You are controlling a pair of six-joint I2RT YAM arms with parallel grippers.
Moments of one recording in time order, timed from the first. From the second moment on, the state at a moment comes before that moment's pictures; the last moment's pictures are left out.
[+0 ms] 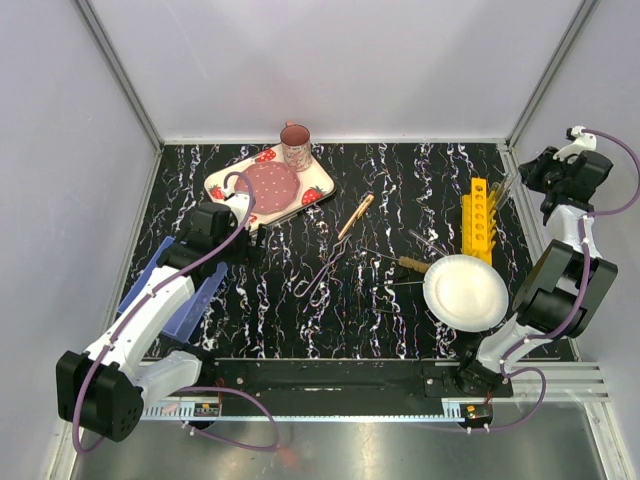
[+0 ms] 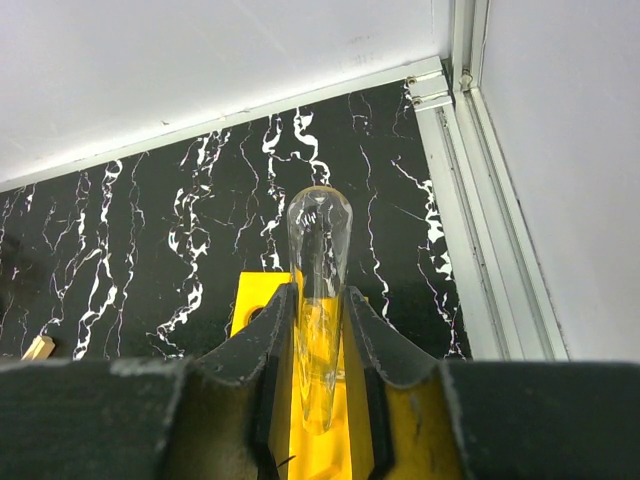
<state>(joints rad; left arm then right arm) -0.33 1.05 0.82 -0.52 0.03 -0.03 -0.52 1.67 1.22 0.14 -0.48 0.11</state>
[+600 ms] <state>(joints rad) -0.33 1.05 0.82 -0.52 0.03 -0.03 -0.52 1.67 1.14 0.16 -0.49 0.11</state>
